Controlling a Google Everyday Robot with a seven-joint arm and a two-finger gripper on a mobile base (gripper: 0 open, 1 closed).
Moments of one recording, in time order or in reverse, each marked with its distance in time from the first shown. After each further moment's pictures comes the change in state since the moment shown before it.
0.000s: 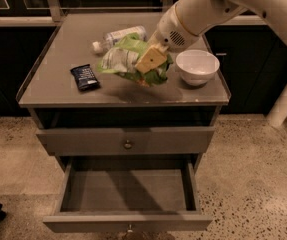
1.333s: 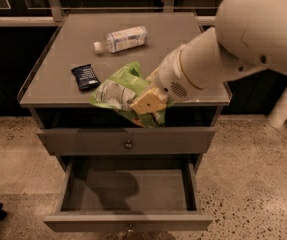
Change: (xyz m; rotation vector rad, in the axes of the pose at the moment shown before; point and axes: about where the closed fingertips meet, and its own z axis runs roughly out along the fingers) arm 0.027 0.110 -0.010 0.054 -0.032 0.079
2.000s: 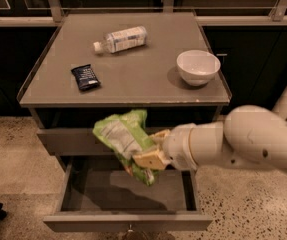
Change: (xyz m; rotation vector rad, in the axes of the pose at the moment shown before) arm 0.103 0.057 0.074 -0.064 -0.186 0.226
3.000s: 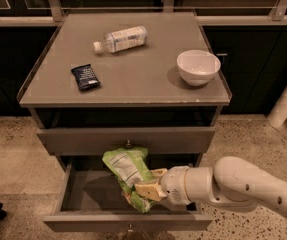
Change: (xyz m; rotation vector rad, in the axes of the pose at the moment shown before) arm 0.120 0.013 0.076 -0.124 -0.070 0.251
